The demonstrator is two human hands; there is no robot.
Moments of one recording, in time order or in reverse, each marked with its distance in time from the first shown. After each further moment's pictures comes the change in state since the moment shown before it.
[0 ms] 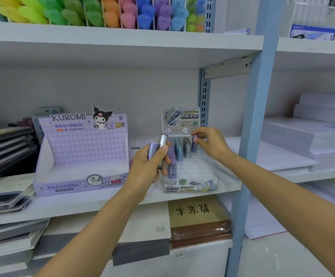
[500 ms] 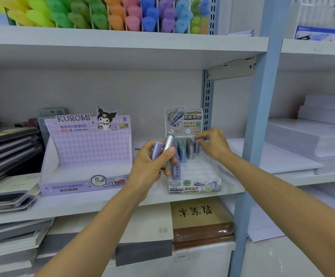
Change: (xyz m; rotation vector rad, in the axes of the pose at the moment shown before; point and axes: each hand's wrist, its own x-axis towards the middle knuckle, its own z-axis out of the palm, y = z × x) left_hand -0.002 0.009 -0.002 -0.003 -0.006 -0.002; right_hand 0.004 0.001 0.005 -0.093 0.008 0.082
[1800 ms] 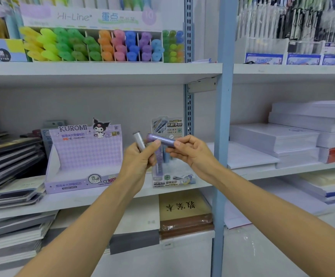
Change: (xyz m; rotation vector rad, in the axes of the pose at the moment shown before) left_hand -0.024 0.041 0.029 -0.228 0.096 0.013; right_hand -0.109 -0.057 -0.056 1.295 -0.275 -0.006
